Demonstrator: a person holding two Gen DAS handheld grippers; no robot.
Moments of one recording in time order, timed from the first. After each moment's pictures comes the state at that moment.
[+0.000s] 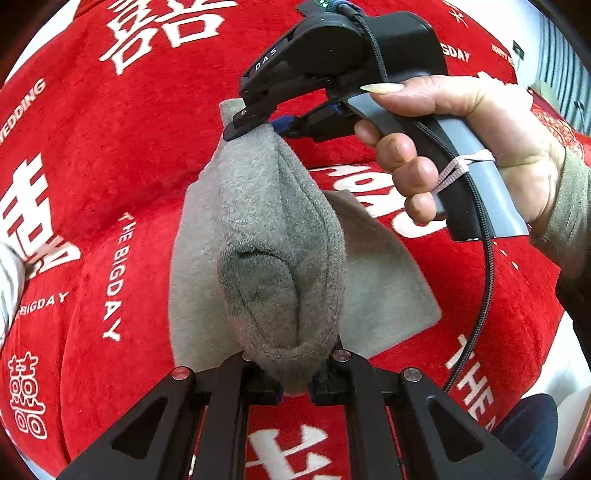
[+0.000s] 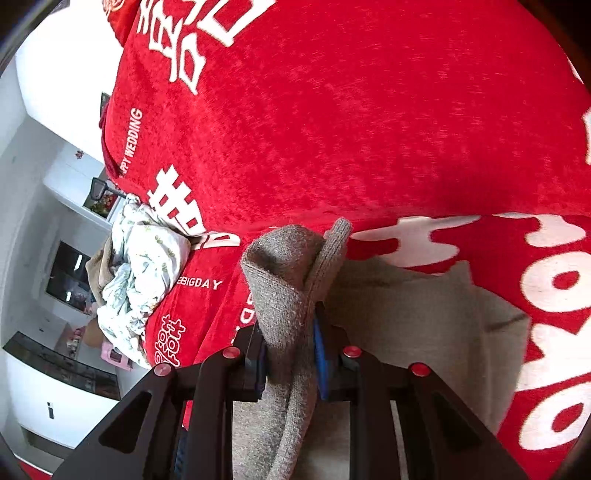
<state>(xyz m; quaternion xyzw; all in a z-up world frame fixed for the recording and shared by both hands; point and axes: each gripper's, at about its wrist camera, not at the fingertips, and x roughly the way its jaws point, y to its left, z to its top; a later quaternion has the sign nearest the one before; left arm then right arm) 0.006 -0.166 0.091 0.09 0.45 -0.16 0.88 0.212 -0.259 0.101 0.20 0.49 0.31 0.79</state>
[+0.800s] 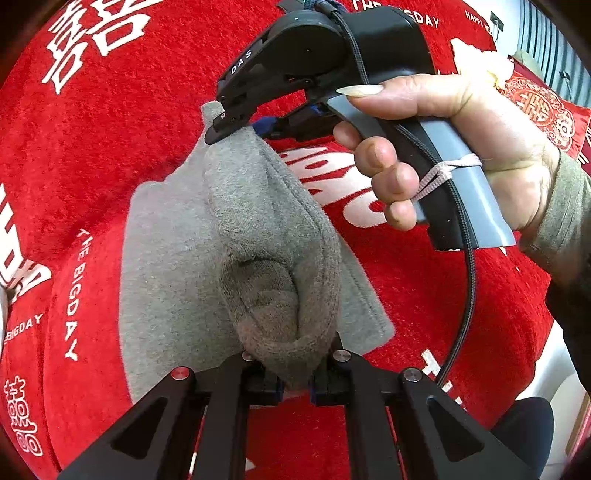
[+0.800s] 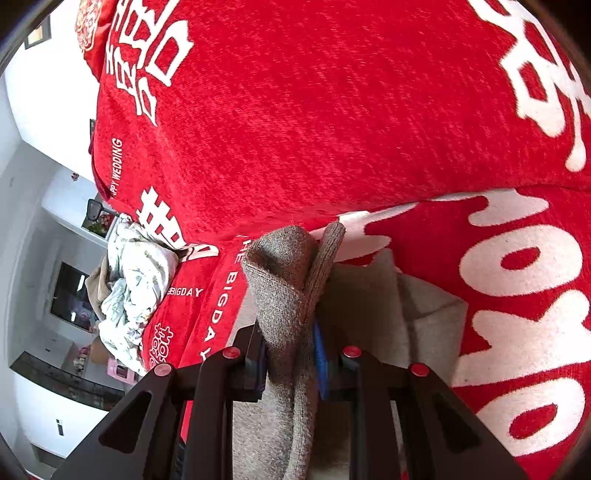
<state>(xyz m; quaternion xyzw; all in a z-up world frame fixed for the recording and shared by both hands) 0.016 -0.240 0.068 0.12 0.47 -0.19 0.85 0.212 -0.332 0.069 0.23 0.49 0.29 0.79</state>
